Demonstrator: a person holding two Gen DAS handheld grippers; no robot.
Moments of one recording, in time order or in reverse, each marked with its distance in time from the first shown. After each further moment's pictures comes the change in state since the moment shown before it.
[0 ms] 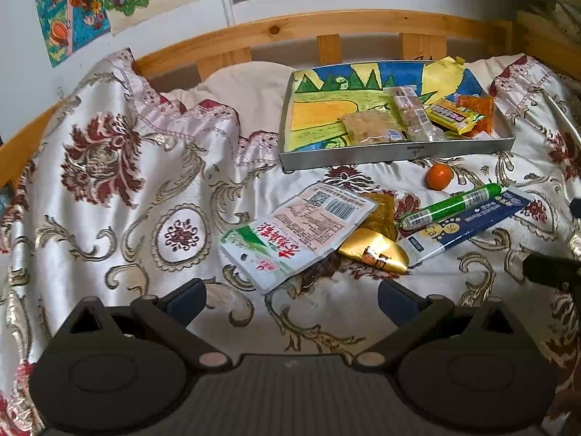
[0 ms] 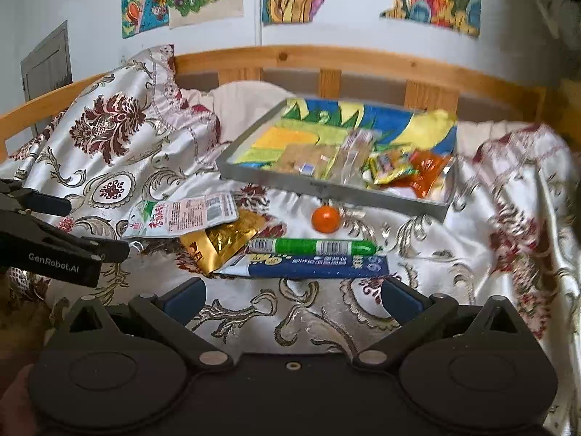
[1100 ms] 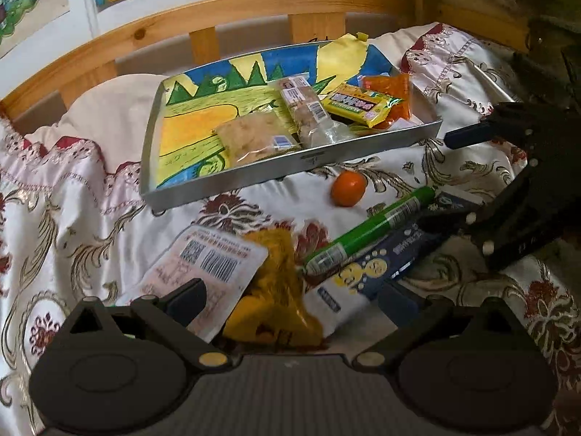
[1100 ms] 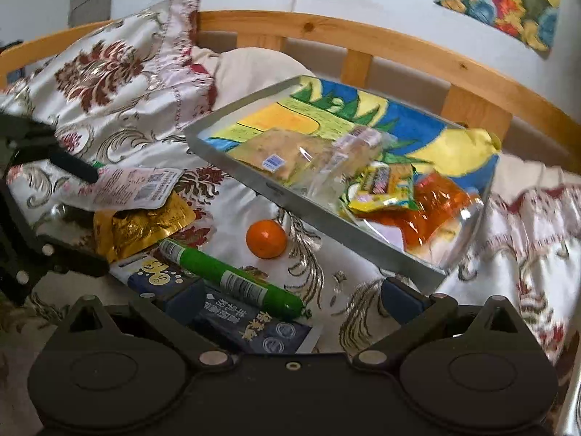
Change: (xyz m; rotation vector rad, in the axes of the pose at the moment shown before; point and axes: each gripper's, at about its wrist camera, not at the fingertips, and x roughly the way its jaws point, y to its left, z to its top) left arm 0.072 -0.058 0.039 0.204 0.007 -0.285; right arm 0.097 -0.072 0.035 -0.286 0.031 0.084
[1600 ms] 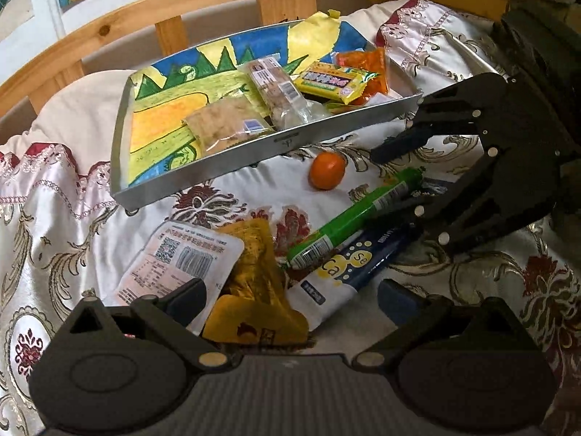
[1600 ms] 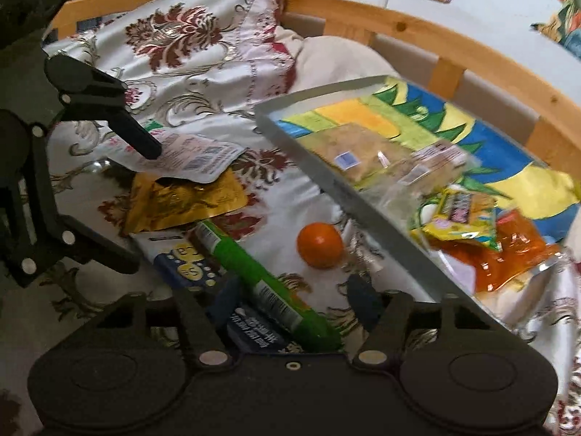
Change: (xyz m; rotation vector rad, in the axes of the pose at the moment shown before) left arm 0.013 -0.006 -0.001 0.076 0.053 -0.055; right arm 0.032 0.004 0.006 -0.189 0.030 0.214
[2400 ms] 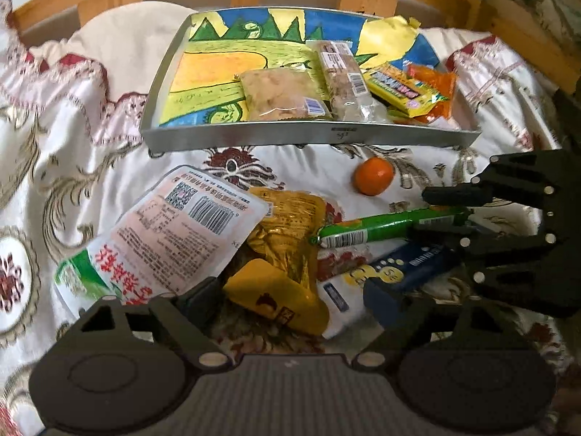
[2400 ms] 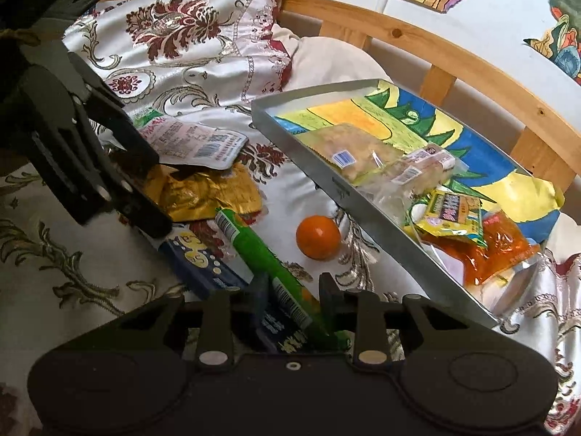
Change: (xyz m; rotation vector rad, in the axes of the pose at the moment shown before) left arm 0.016 0.033 0.000 -0.296 0.061 0.001; right arm -0.006 0.022 -0.005 -0.044 -0.007 -0.099
